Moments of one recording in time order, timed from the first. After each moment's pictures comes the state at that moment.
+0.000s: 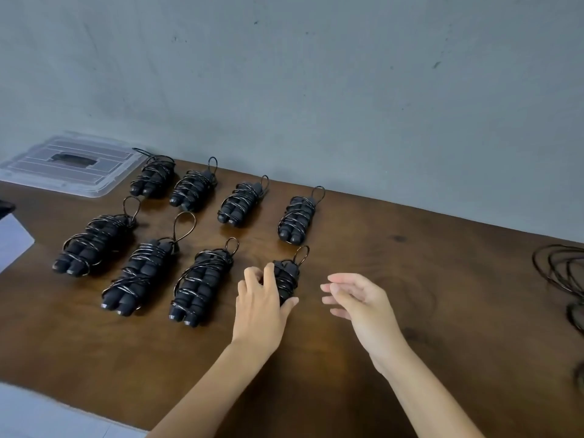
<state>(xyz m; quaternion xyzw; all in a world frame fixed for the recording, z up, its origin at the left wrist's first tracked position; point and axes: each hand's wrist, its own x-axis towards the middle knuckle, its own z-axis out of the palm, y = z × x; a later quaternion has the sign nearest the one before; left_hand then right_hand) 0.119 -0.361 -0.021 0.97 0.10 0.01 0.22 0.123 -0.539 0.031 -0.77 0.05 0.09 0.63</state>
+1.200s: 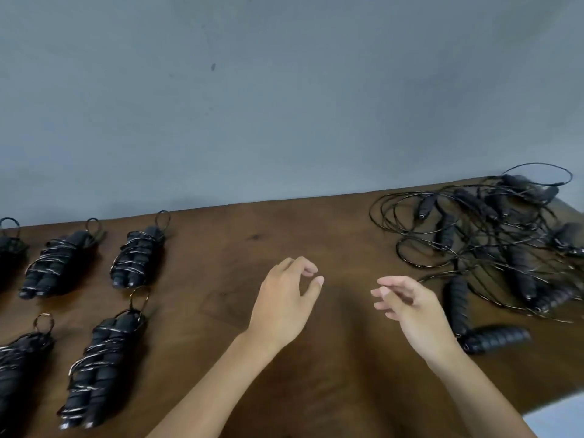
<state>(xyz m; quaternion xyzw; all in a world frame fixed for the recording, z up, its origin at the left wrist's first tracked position) 0.156 -0.621 0.035 0.89 -0.22 0.01 0.40 0.063 -0.834 0.043 -0.79 0.26 -0.11 0.55</state>
